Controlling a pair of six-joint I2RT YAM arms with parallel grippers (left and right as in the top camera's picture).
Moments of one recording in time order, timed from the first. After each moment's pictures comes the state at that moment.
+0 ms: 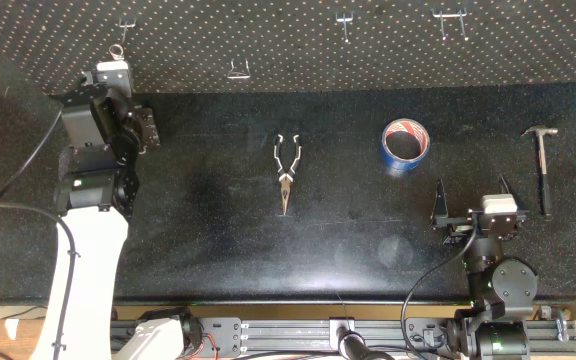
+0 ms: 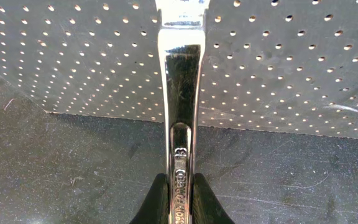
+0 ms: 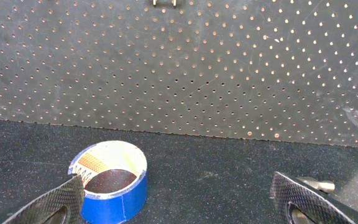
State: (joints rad) left arm 0.14 1.24 0.95 -0.34 -0.08 0.07; right arm 0.01 0.01 0.01 -0.07 -0.03 -0.08
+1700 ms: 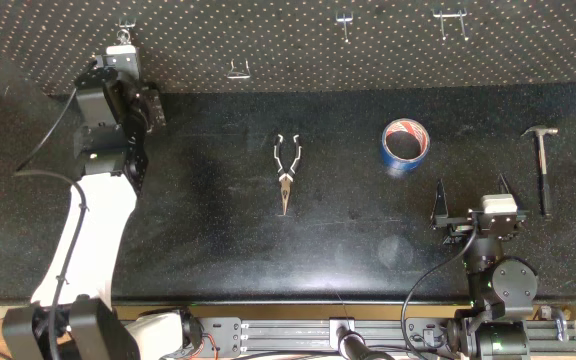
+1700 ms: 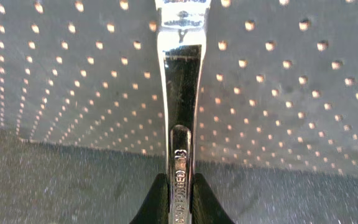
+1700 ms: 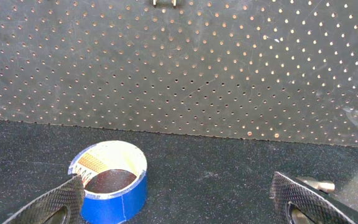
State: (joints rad) left arm 0.14 1.44 0.95 -0.09 -0.07 0.07; right arm 0.01 0.01 0.01 -0.07 -0.03 -0.08
